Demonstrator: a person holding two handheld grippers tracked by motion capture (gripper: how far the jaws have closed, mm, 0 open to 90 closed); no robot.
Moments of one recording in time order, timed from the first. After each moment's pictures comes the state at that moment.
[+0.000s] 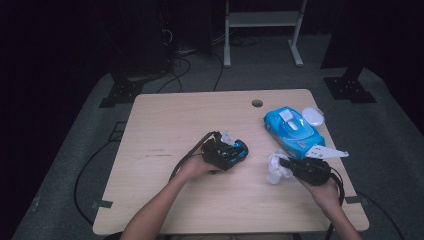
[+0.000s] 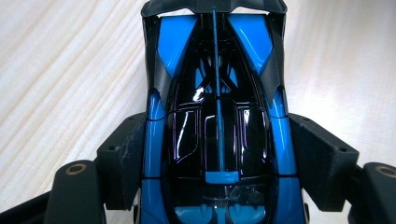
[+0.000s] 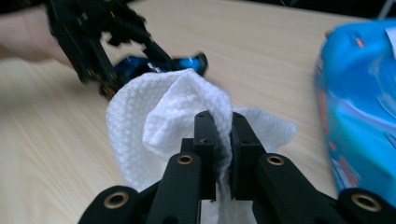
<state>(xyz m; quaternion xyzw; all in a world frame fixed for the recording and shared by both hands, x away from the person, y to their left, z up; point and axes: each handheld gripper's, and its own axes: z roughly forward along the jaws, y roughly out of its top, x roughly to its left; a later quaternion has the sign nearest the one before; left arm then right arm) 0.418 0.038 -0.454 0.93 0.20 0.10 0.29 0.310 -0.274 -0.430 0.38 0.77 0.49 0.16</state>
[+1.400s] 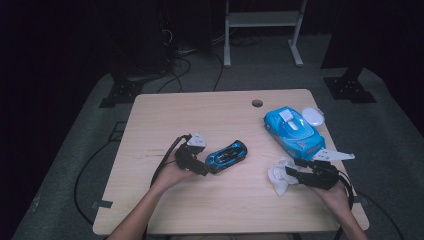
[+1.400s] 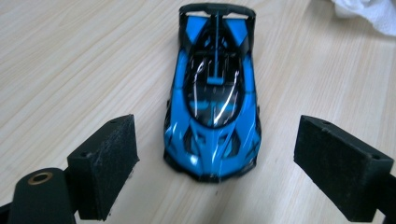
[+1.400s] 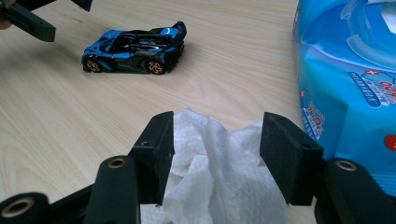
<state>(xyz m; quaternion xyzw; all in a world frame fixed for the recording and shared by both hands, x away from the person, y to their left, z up) 0.382 0.120 -0.430 0.89 0.24 0.10 0.37 0.310 -0.300 -0.448 0.41 0.77 0.47 0.14</state>
